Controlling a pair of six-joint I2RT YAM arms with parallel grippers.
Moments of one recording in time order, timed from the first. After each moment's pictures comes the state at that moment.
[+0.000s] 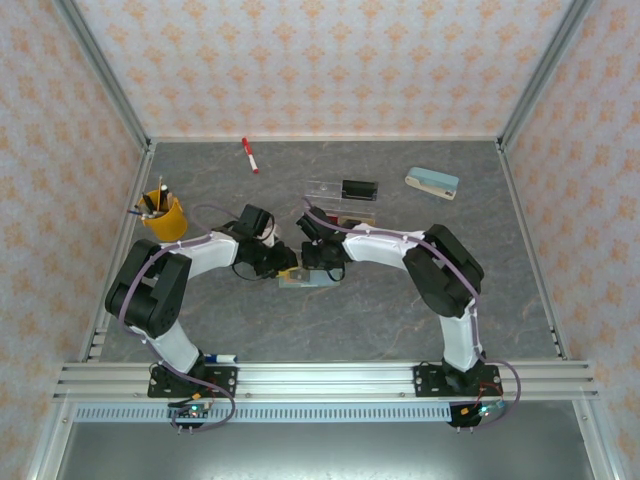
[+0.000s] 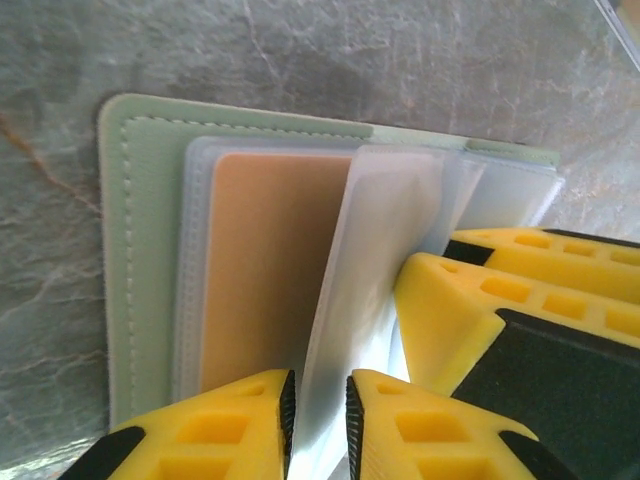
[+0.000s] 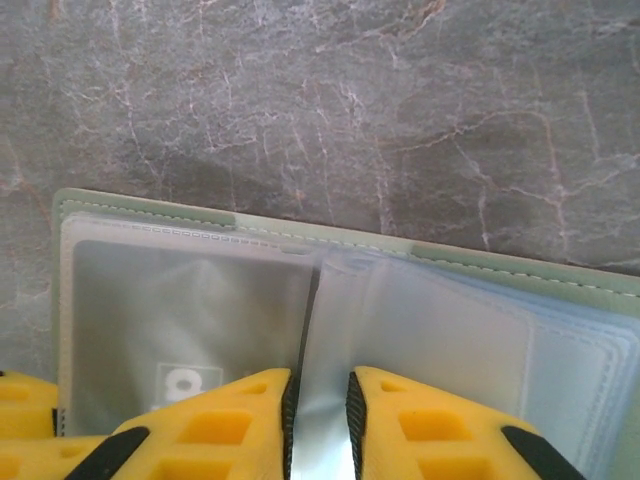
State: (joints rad) left arm -0.34 1.68 0.85 -0.32 0.54 -0.75; right arm 0.81 1.98 1.29 -0.45 -0.07 0.73
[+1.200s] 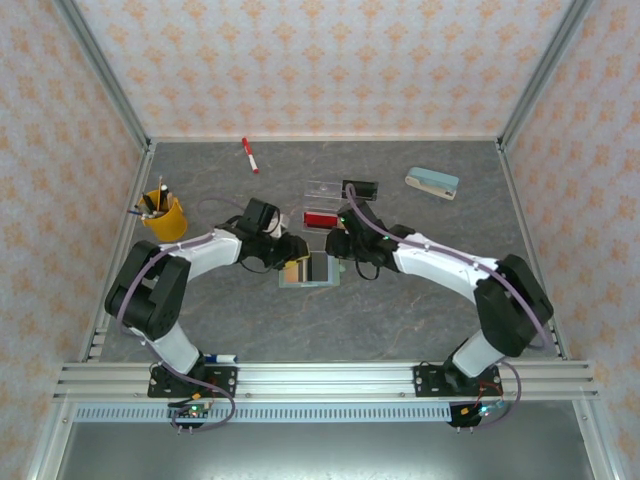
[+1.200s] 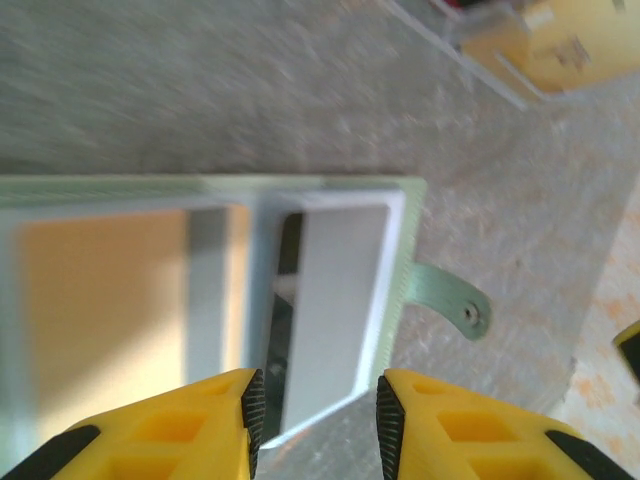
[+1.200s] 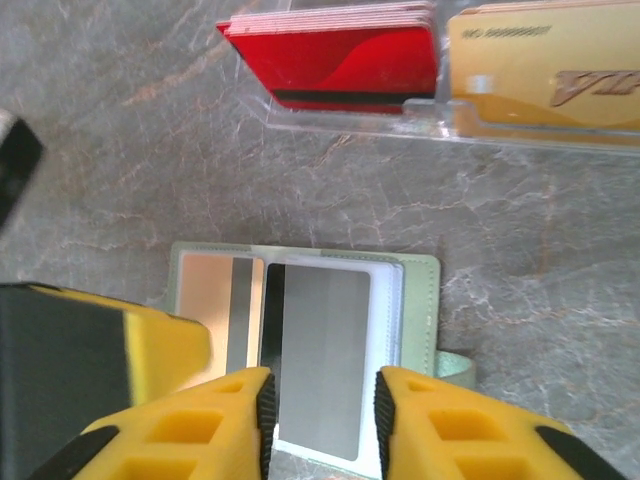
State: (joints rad) left arm -0.37 1.66 0.90 -0.26 0.52 -0.81; right arm 0.73 1.59 1.04 -0.35 -0.02 0.74
